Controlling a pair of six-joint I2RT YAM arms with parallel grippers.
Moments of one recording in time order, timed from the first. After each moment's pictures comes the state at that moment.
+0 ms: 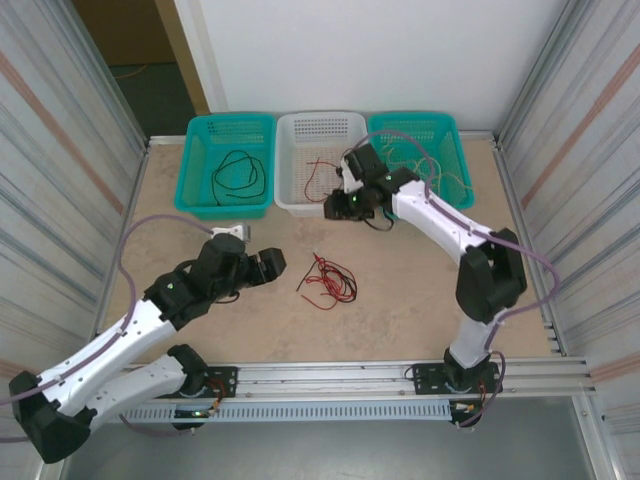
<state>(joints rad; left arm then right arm) -0.74 0.85 0.76 -0.59 -0.09 -0.85 0.58 1.74 1.49 -0.74 -0.26 0.46</state>
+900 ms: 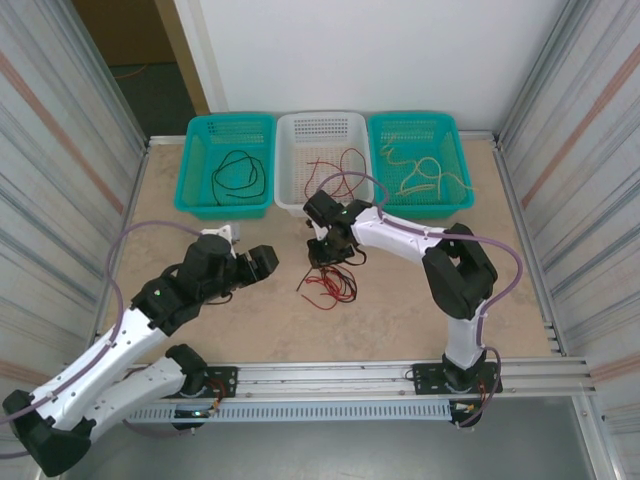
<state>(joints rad) -0.69 0.77 0.75 -0.60 -0.03 -0.90 0.80 1.90 1.42 -0.78 -0.13 0.43</state>
